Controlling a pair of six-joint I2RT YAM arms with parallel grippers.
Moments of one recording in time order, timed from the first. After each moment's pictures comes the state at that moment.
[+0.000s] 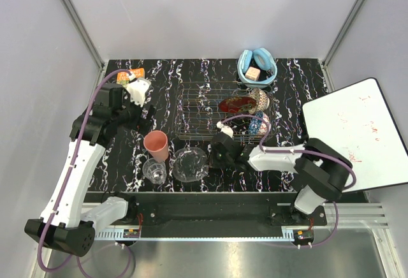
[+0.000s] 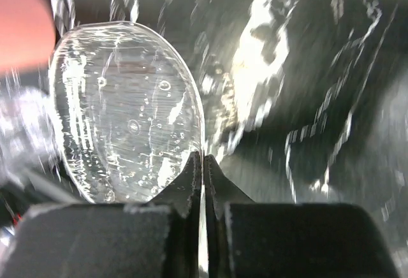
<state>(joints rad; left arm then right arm) -0.22 1.03 1.24 -0.92 0.09 0.27 0.97 1.62 0.76 0.04 0.10 0.91</state>
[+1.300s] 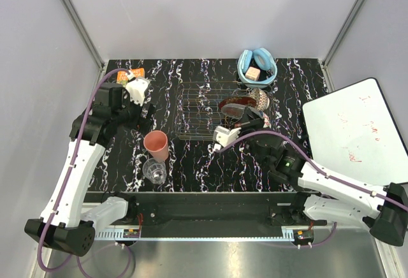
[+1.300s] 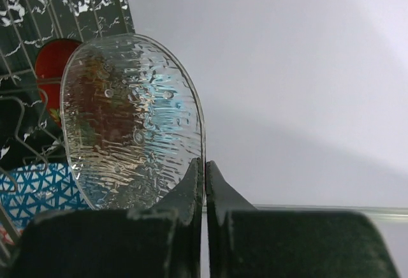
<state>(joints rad) -0.22 1.03 1.25 -0.92 0.08 0.24 0.99 0.98 0.70 0.17 0.58 -1.28</state>
